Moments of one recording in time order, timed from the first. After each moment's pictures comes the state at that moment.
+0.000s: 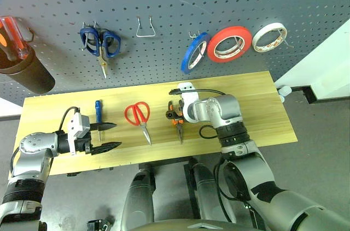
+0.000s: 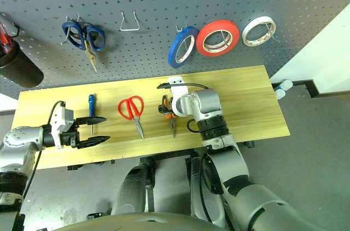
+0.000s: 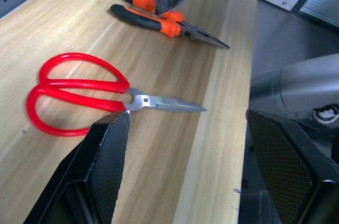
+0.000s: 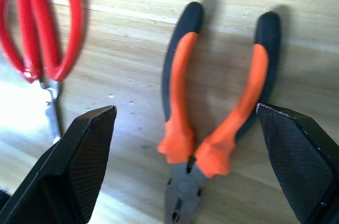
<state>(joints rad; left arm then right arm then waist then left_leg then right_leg) -0.19 0.74 0.13 0.43 -0.38 -0.13 -1.41 -0.85 0.04 0.04 0.39 0.18 1.26 0.14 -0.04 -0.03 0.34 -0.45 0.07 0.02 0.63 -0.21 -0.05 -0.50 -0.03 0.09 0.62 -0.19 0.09</state>
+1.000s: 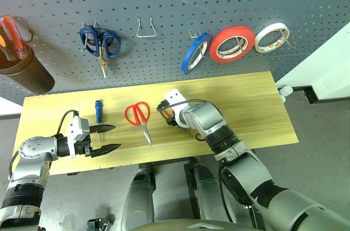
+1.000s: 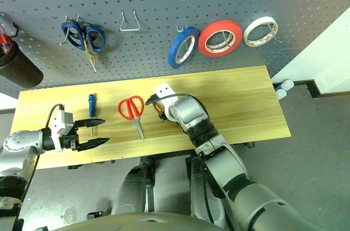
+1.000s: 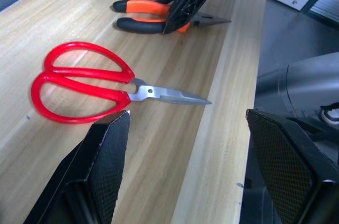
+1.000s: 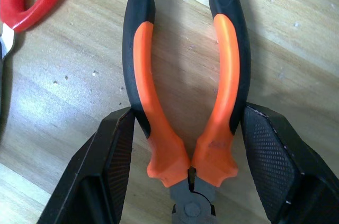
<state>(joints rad) -0.15 0.74 0.13 0.43 -0.38 -0.17 -1.39 -0.85 0.03 0.35 0.44 0.04 1.13 0.22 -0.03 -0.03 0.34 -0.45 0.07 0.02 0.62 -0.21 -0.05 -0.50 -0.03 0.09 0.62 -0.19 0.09</state>
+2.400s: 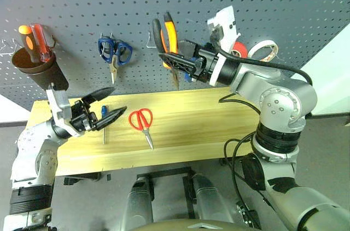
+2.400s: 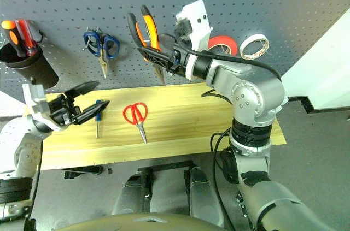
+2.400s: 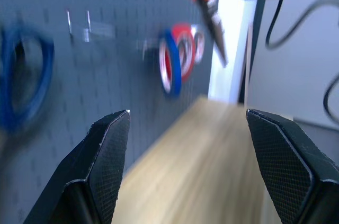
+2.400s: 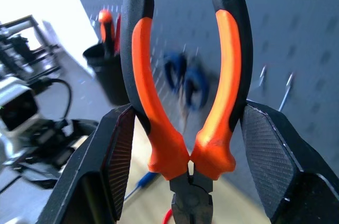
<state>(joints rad) -0.17 0.62 0.31 -0.05 -0.71 0.06 -1.15 -0.87 -0.14 -0.11 -0.35 0.48 1.09 0.52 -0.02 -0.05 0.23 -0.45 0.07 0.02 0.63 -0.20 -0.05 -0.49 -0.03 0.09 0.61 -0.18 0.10</state>
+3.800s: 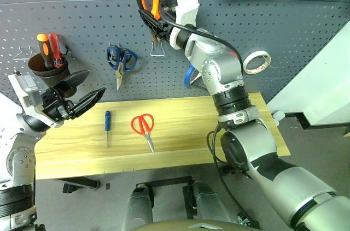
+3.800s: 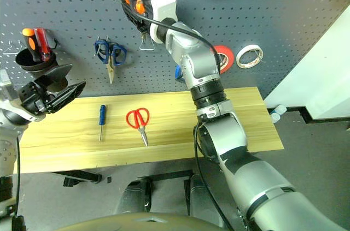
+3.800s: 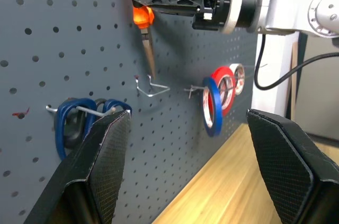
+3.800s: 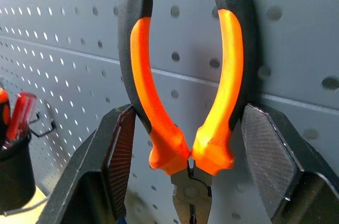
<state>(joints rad) -0.14 0.69 0.46 -0.09 -0.75 0.16 -1.05 -1.21 0.02 0.00 0.52 0.21 0.34 0.31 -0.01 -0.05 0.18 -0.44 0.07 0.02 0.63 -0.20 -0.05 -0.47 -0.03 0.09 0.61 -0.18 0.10</state>
